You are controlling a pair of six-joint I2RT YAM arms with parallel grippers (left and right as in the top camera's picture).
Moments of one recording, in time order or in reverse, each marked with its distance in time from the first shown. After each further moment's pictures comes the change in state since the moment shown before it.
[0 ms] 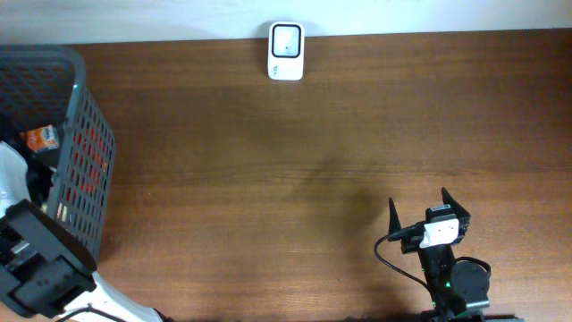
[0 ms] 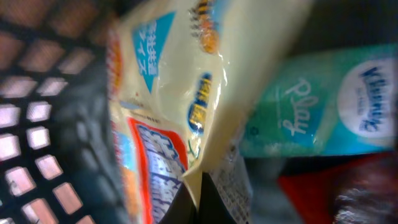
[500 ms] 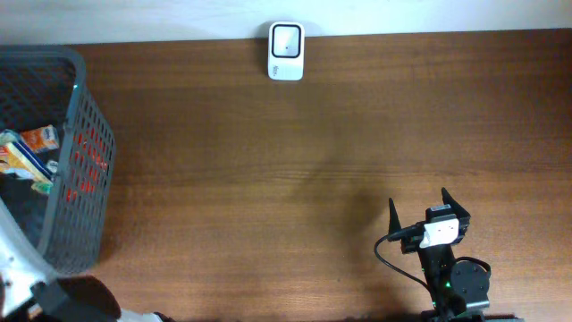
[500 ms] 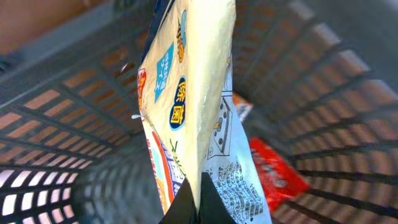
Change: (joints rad) left arm -0.018 -0.295 0.296 -0.038 0.209 0.000; right arm 0.000 0.000 0.000 0.000 0.000 0.000
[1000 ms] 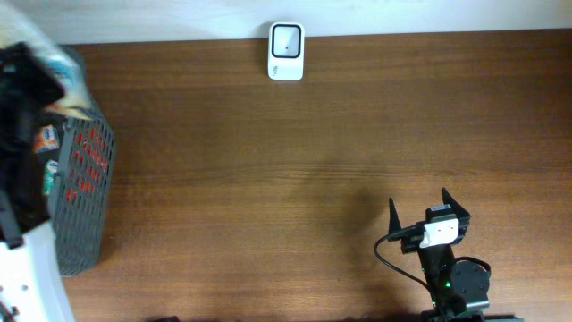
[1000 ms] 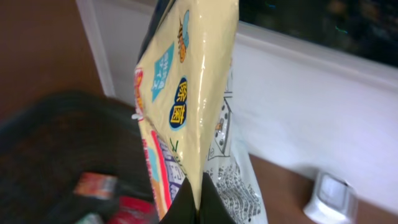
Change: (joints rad) left arm -0.422 -0.340 0.011 0.147 0.088 0.045; right arm 0.000 0.000 0.000 0.000 0.000 0.000
